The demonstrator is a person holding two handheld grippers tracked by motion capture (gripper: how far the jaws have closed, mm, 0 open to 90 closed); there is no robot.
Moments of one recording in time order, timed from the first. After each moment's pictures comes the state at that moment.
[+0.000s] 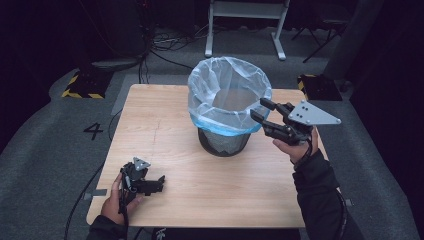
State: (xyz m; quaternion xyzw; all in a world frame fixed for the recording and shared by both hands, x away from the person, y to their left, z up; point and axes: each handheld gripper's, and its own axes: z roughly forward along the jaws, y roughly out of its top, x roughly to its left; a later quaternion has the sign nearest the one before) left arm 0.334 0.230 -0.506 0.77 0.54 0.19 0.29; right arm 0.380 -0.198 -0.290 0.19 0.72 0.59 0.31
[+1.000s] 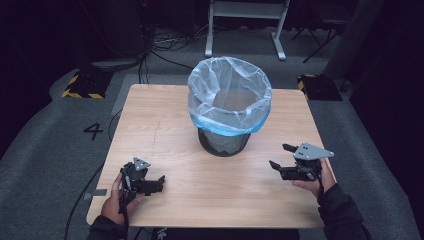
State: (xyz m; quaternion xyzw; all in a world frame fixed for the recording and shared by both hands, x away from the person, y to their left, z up) left arm 0.334 0.230 -0.506 0.77 0.54 0.19 0.30; right arm 0.365 -0.275 -0.429 0.28 0.83 0.42 0.24
